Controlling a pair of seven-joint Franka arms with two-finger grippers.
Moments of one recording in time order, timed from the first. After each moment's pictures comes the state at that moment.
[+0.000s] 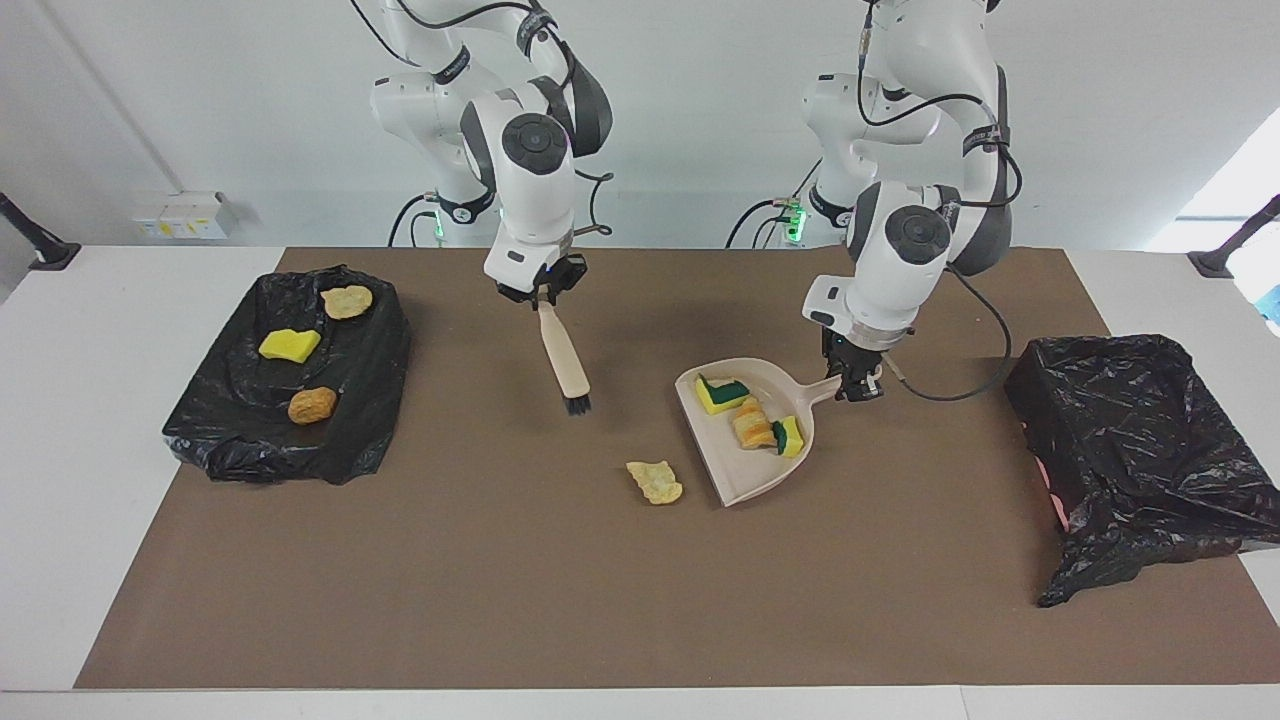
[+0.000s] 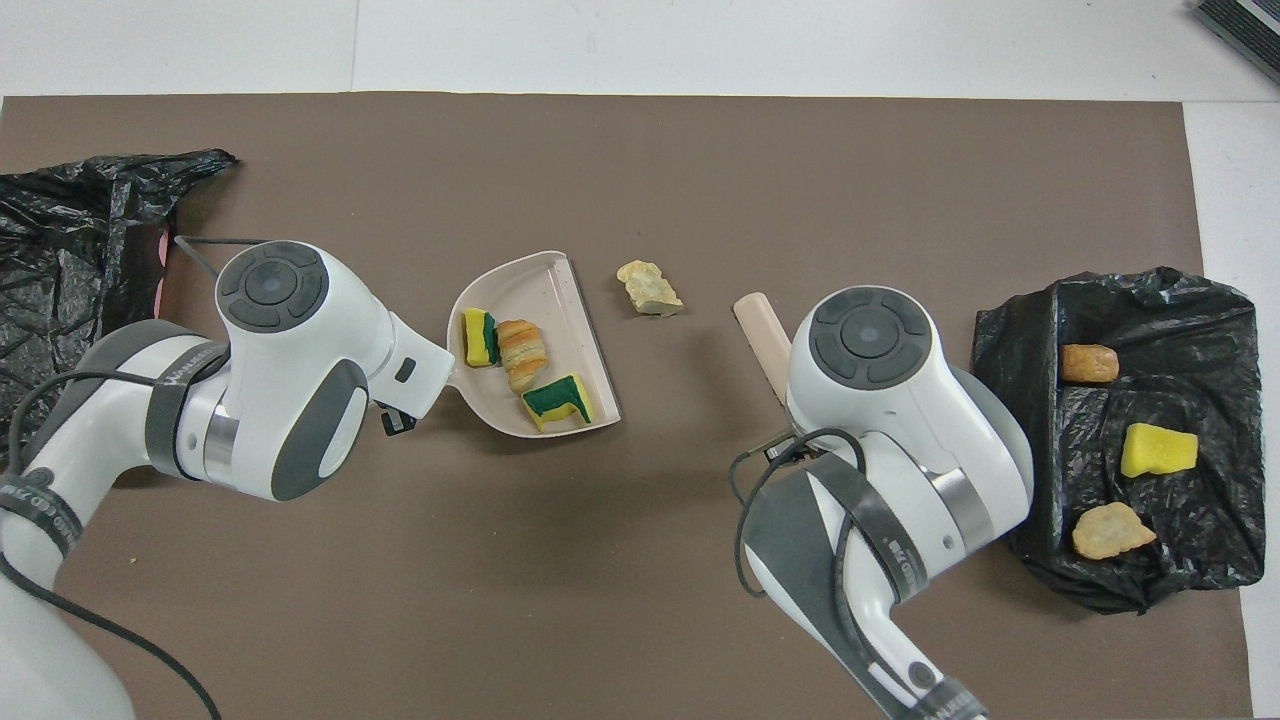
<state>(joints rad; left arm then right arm) -0.38 0.19 0.02 -2.00 0.05 2.08 0.89 0.12 0.22 0.37 -1.85 -0.17 1.83 0.10</state>
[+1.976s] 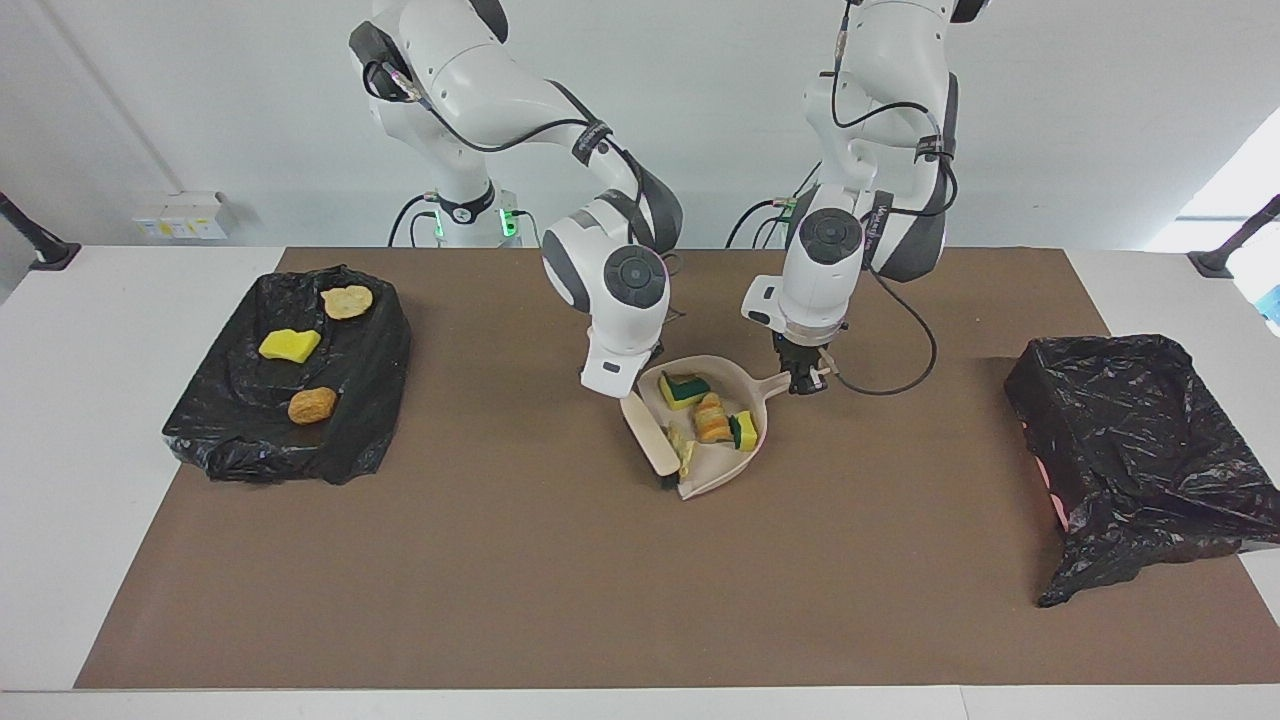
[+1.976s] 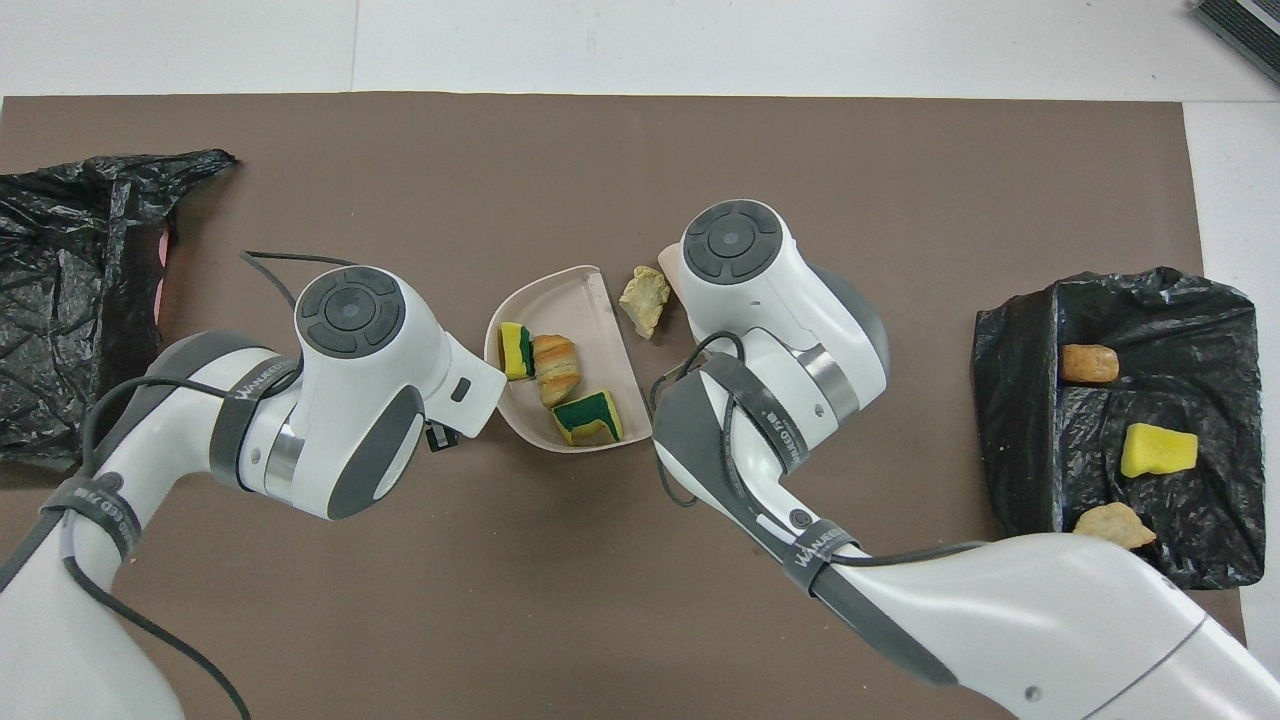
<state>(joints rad) -0.48 0.17 0.01 -2.03 0.05 2.11 0.83 0.22 0.52 0.41 -1.56 -0.08 1.78 0.20</state>
